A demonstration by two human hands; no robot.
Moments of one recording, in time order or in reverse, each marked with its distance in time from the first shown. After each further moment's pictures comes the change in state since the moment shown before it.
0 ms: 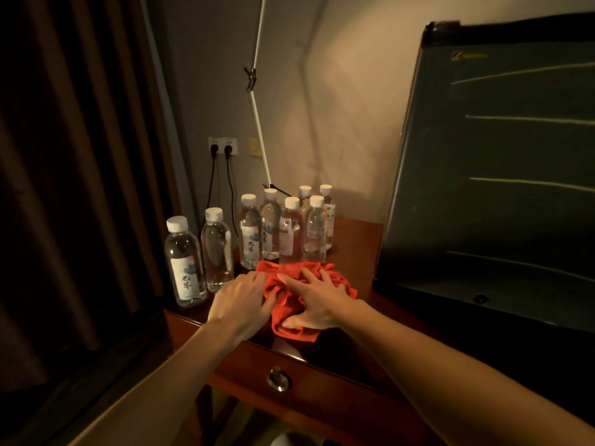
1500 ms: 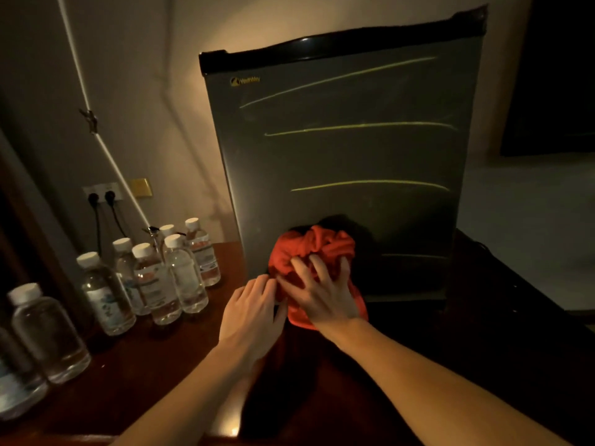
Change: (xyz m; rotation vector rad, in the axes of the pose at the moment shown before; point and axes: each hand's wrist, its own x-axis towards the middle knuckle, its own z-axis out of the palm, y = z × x) left_hand 0.067 0.242 0.013 -0.050 0.147 0.356; right_hand -0.129 0.187 -0.021 -0.552 0.849 0.250
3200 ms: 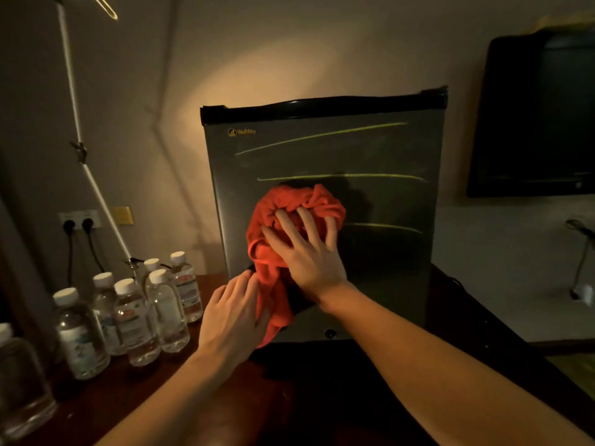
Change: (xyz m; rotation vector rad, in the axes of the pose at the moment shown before) left_hand 0.040 -0.004 -0.045 -0.005 0.163 0.014; right_hand 0.095 0.049 -0.059 -0.147 0.263 0.045
